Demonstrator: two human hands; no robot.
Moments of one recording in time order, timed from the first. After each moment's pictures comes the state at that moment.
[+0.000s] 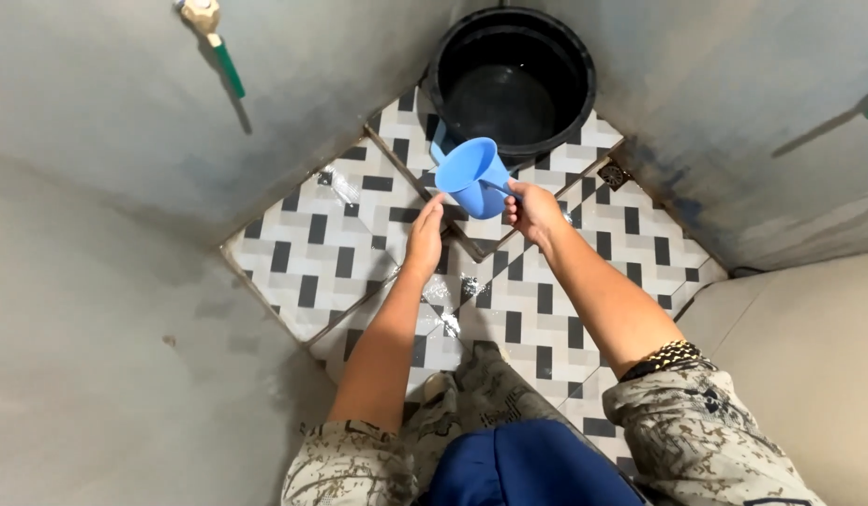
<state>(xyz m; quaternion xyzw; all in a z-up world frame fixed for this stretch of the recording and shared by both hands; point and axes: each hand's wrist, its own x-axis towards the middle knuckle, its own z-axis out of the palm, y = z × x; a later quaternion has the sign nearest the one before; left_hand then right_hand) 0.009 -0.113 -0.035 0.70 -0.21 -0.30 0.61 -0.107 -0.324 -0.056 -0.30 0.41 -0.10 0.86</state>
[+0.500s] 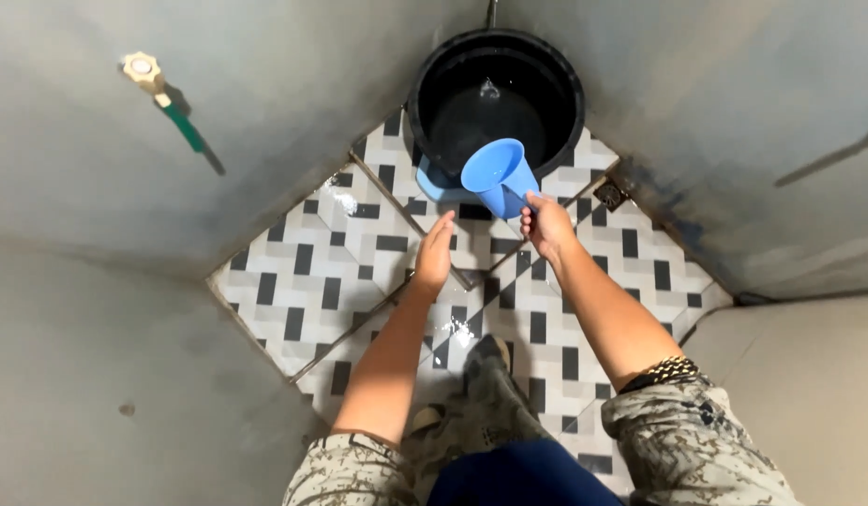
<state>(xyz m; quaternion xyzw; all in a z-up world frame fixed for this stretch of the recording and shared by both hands) 0.016 -0.240 -0.088 0.71 -0.23 -0.31 0.59 -0.111 -0.456 -0.119 -0.30 0.42 -0.17 0.84</state>
